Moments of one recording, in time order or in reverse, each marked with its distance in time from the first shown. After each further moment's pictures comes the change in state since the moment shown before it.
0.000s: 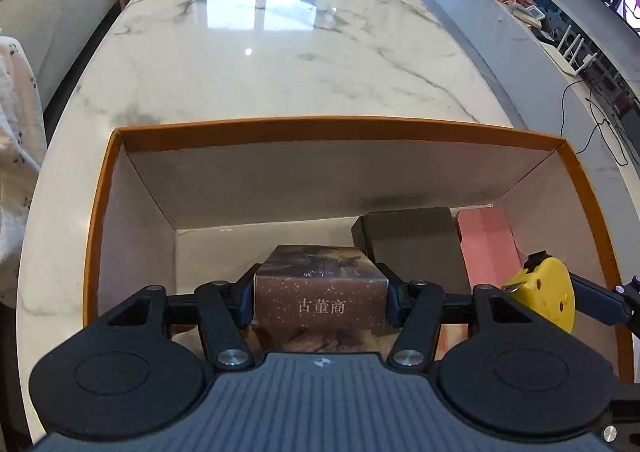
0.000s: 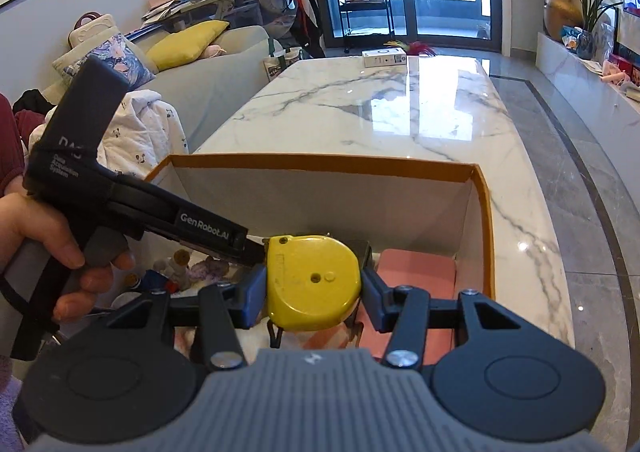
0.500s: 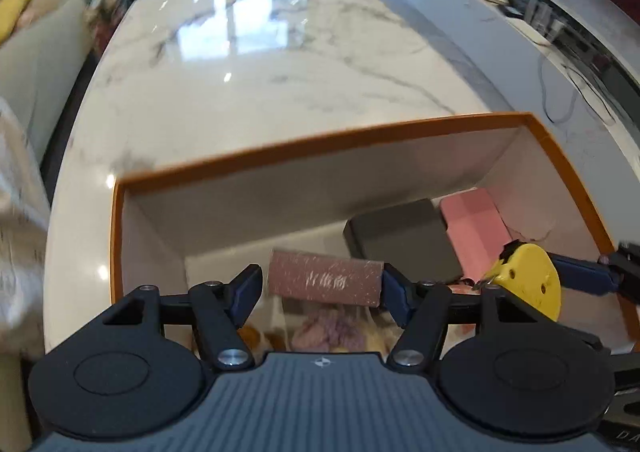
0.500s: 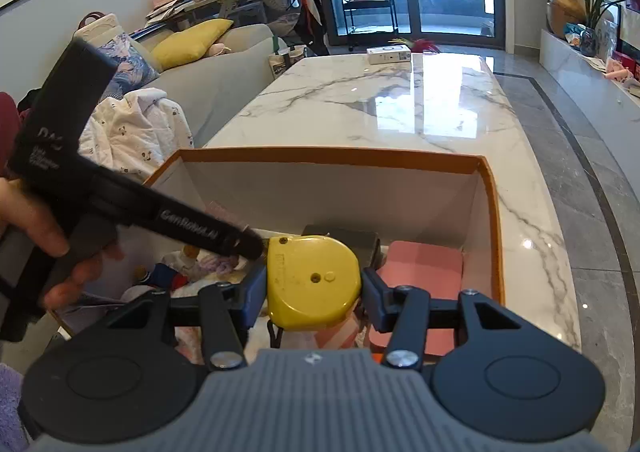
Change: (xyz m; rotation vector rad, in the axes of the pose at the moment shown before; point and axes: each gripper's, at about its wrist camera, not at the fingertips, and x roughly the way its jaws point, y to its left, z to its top) left arm -0.020 -0.019 -0.001 0.213 -0.053 0.021; right arm -0.002 0.007 -0.005 -0.003 0.005 0.018
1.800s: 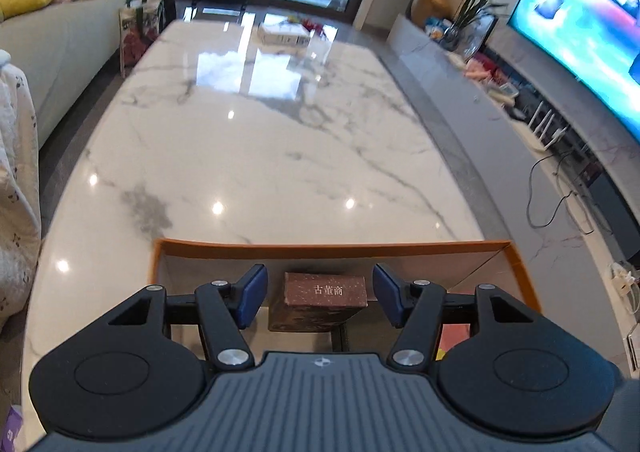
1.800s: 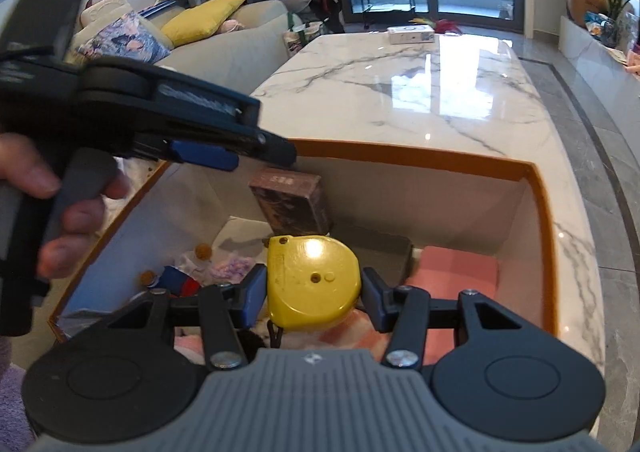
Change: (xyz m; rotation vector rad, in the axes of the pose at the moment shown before) left arm -0.040 0.039 0.014 -0.271 -0.201 -0.093; right arm 0.035 0.013 0.024 -0.016 0.094 0.051
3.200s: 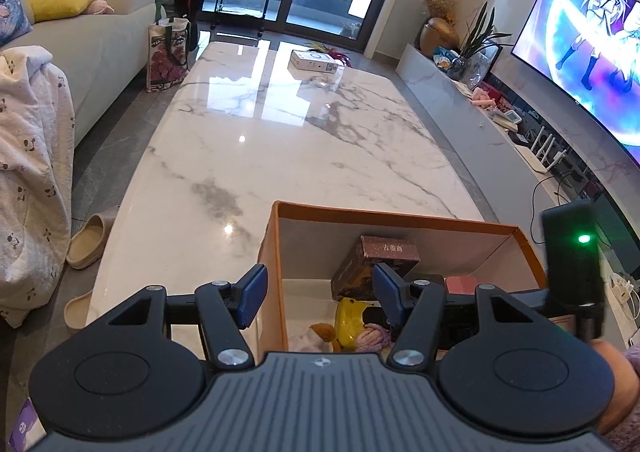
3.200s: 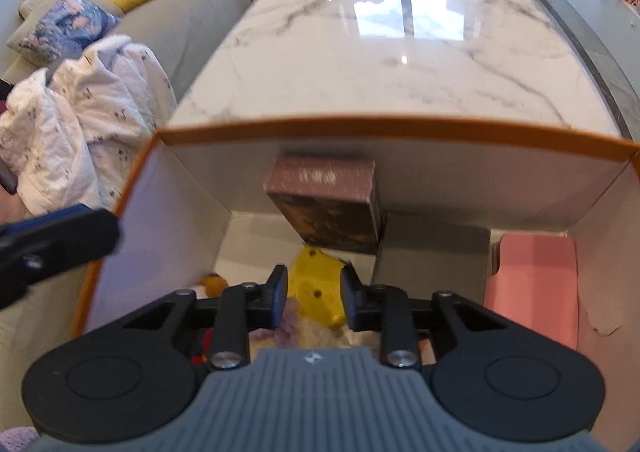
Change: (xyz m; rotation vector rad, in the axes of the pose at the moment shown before) left arm -0.056 0.053 -0.037 -0.024 -0.078 0.020; right arm 0.085 0.025 0.033 0.165 0.221 -0.080
